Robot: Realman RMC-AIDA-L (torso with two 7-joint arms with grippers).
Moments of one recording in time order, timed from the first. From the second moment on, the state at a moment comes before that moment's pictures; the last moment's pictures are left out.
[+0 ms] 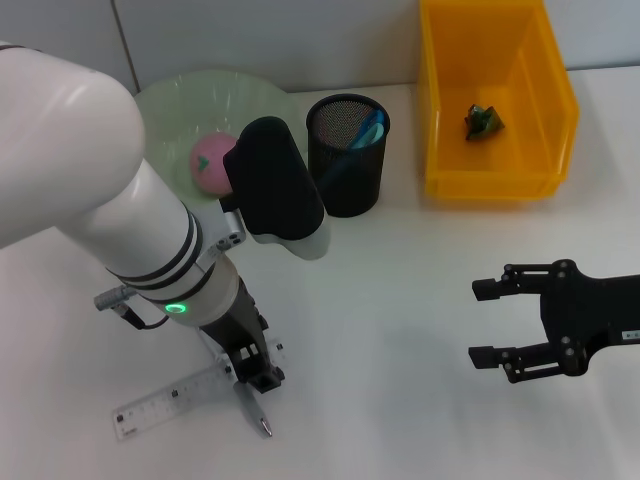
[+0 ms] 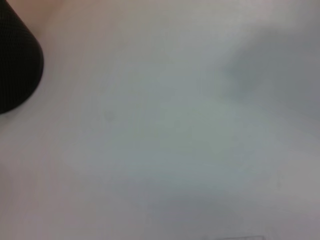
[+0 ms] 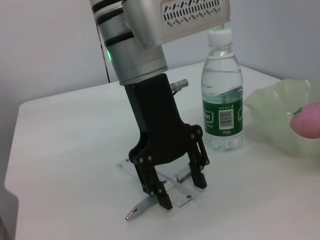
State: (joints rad) left arm -0.76 -2.08 1.87 1.16 2.51 1.35 -2.45; right arm 0.37 2.04 -0.77 -0.85 -2.05 -1.72 1.27
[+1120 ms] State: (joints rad) left arm -0.75 -2.08 1.89 1.16 2.50 1.34 -2.45; right arm 0.37 2.04 -0.78 -0.85 -2.05 -1.71 1.28
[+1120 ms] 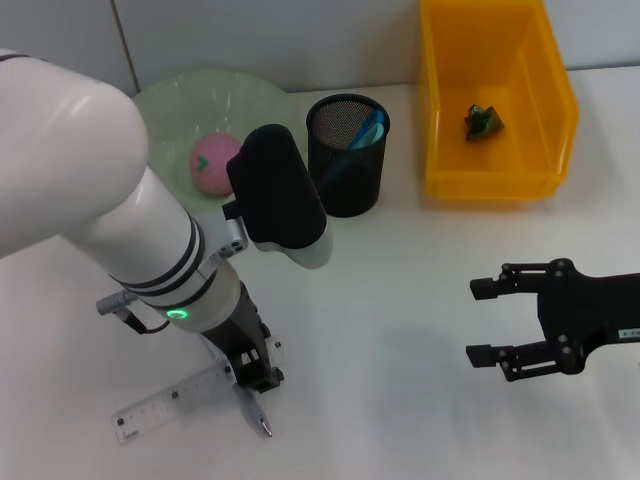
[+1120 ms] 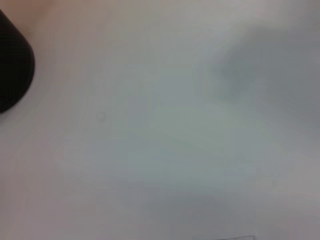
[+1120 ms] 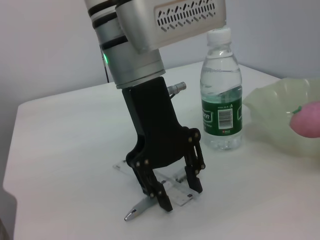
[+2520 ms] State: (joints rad) left arm -0.52 -2.07 1.36 1.47 1.89 1.39 -2.28; right arm 0.36 2.04 -0.77 -0.84 -2.05 -1.70 1.28
